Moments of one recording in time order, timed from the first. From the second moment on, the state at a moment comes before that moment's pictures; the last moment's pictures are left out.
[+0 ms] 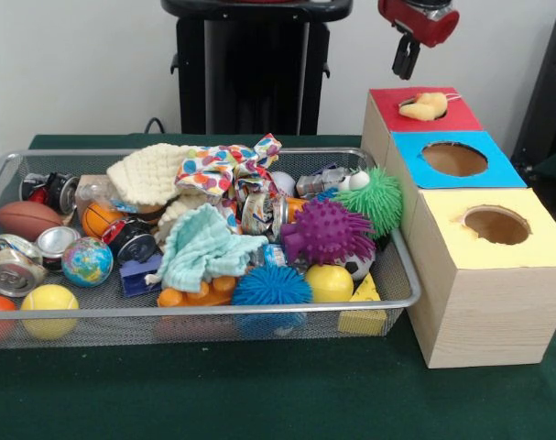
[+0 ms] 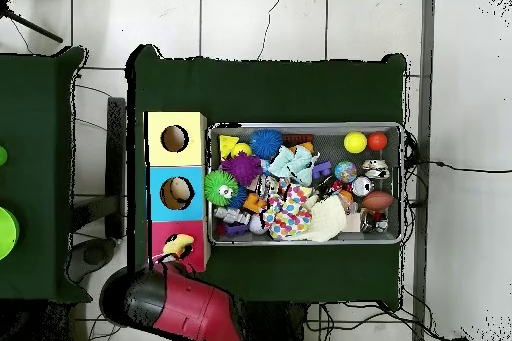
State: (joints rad) arm 0.37 -0.78 -0.36 2.12 0.43 0.52 2.35
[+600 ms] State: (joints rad) arm 0.34 -0.73 -0.29 2.12 0.52 0.42 2.35
